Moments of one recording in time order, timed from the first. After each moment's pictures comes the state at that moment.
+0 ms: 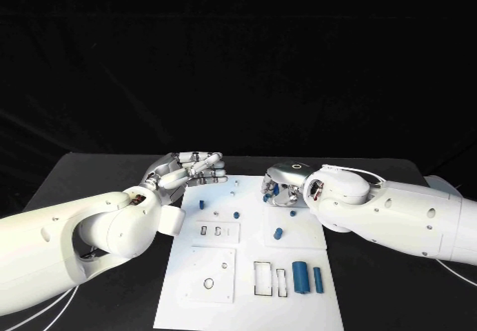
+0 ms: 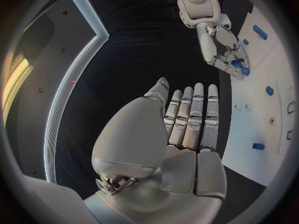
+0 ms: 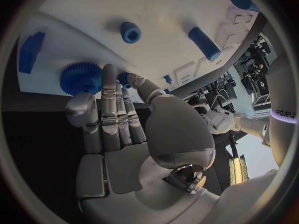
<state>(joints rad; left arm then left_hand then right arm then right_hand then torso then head) 1.24 -0.98 -0.03 1.80 0.07 -0.37 0.37 1.50 -0.02 0.12 0.19 0.05 0.94 0.22 0.13 0.07 1.00 0.17 0.18 0.06 1.03 0.13 0.17 0.08 0.17 0.83 0.28 0.27 0.10 1.34 -0.67 -0.15 1.44 -1.61 -0.21 -0.16 1.20 -0.06 0.35 -0.25 0.32 1.09 0.16 0.07 0.08 1.17 0.09 0.09 0.08 1.46 0.01 0.24 0.38 0.12 1.27 0.11 1.23 0.97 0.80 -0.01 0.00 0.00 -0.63</state>
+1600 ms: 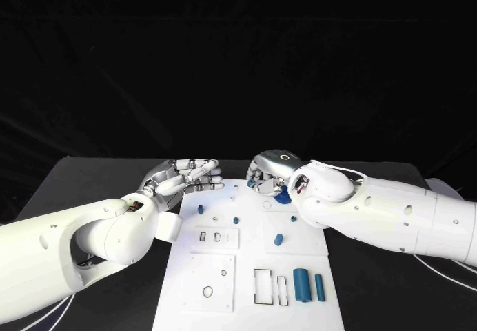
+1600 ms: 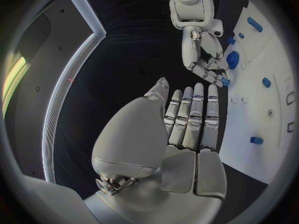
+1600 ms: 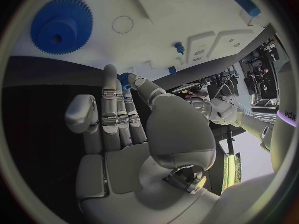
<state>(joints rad) 1.24 -0.98 -0.03 1.79 0.07 -0.37 0.37 1.50 -0.02 0.12 0.19 0.05 0.95 0.23 0.13 0.07 1.00 0.18 0.18 0.06 1.03 0.14 0.16 0.08 0.17 0.83 0.28 0.27 0.10 1.36 -0.58 -0.14 1.38 -1.64 -0.38 -0.20 1.23 -0.03 0.43 -0.22 0.27 1.15 0.14 0.11 0.11 1.22 0.07 0.12 0.10 1.45 0.00 0.23 0.42 0.11 1.28 0.10 1.27 1.03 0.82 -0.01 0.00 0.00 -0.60</state>
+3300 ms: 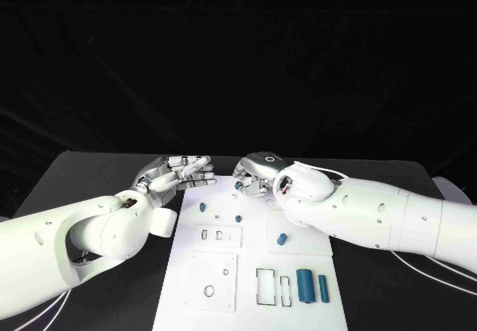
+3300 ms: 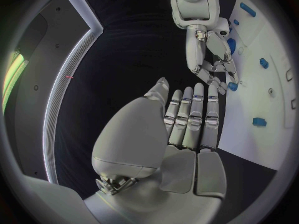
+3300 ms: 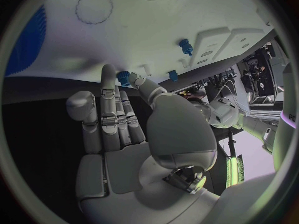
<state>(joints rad) 1.25 -0.98 -0.02 1.75 0.08 -0.37 0.37 1.50 -0.02 0.12 0.19 0.05 0.94 0.23 0.12 0.07 1.00 0.18 0.18 0.06 1.03 0.14 0.16 0.08 0.17 0.83 0.28 0.27 0.10 1.35 -0.50 -0.14 1.31 -1.62 -0.37 -0.18 1.20 -0.10 0.41 -0.19 0.22 0.99 0.17 0.06 0.08 1.07 0.11 0.07 0.07 1.45 0.02 0.22 0.45 0.12 1.21 0.13 1.21 0.94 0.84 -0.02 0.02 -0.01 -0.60</state>
